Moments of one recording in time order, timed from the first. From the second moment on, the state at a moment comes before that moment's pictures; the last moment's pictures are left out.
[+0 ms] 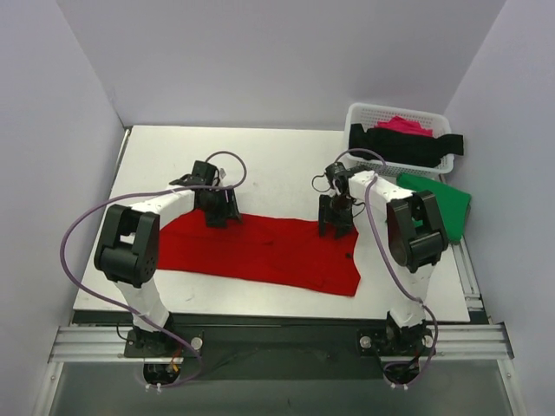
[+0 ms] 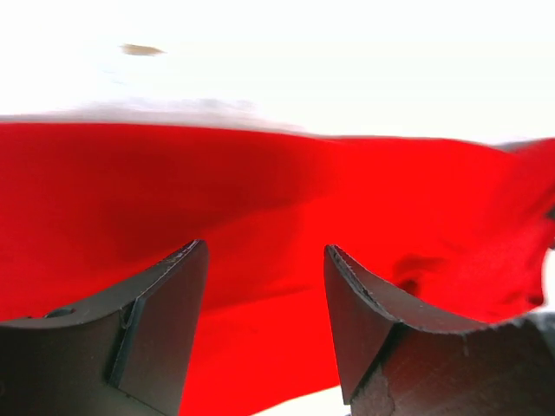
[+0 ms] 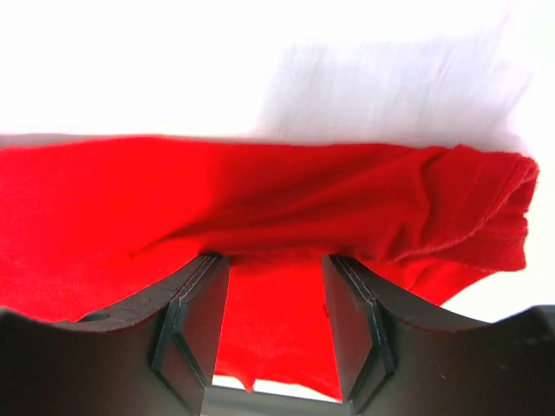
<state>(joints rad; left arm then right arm) -0.29 1.79 1.14 -0.45 0.28 -0.50 0.35 1.93 1.31 -0.83 -0.10 0.43</state>
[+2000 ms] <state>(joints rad) -0.22 1.68 0.94 -0.27 0.25 -0.46 0.40 2.05 1.49 -0.89 -0.16 0.50</state>
